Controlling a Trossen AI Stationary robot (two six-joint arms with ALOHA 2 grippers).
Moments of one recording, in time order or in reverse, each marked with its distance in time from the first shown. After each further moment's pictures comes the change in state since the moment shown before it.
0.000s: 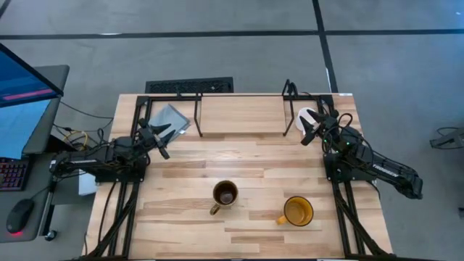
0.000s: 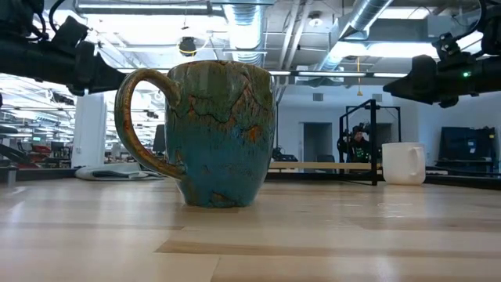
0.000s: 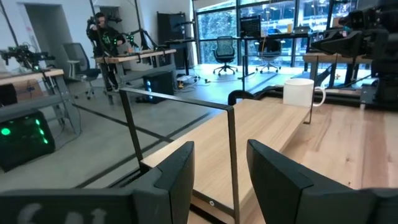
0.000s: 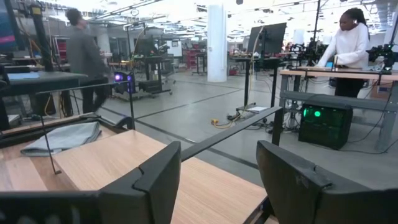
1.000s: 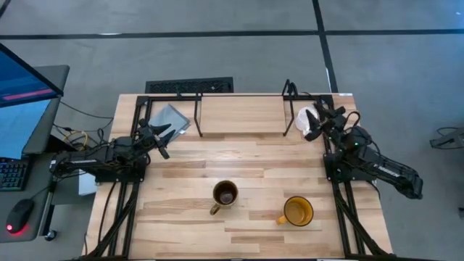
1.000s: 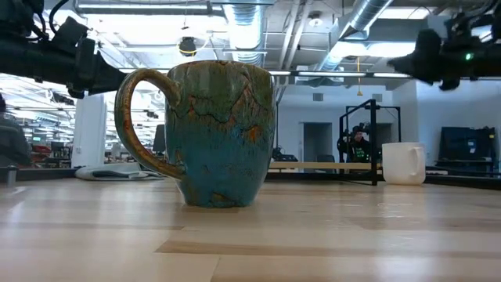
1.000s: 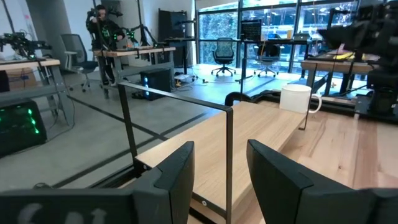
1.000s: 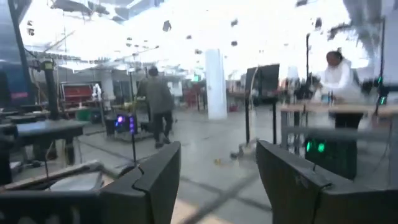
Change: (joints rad) left arm 0.000 0.000 0.000 0.002 0.000 -0.053; right arm 0.000 0.000 0.045 0.187 0.003 -0.053
